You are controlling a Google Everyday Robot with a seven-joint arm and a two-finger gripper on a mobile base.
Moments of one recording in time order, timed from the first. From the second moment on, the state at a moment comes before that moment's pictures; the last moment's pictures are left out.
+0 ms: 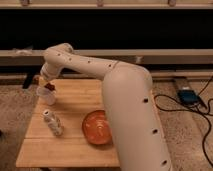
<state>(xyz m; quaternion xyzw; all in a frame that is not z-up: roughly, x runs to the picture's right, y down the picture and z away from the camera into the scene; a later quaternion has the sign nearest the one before) -0.349 -0.039 0.798 -0.32 -0.23 0.30 0.87</state>
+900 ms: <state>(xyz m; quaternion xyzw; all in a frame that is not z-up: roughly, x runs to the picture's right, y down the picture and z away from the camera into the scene) -0.395 -0.037 0.806 -0.33 -0.27 0.31 0.85</state>
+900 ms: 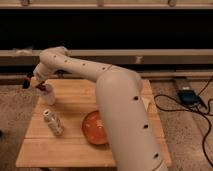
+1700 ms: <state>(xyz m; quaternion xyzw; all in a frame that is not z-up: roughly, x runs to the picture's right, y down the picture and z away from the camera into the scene) -0.377 -0.039 0.839 -0.33 -0.24 0.34 0.85</state>
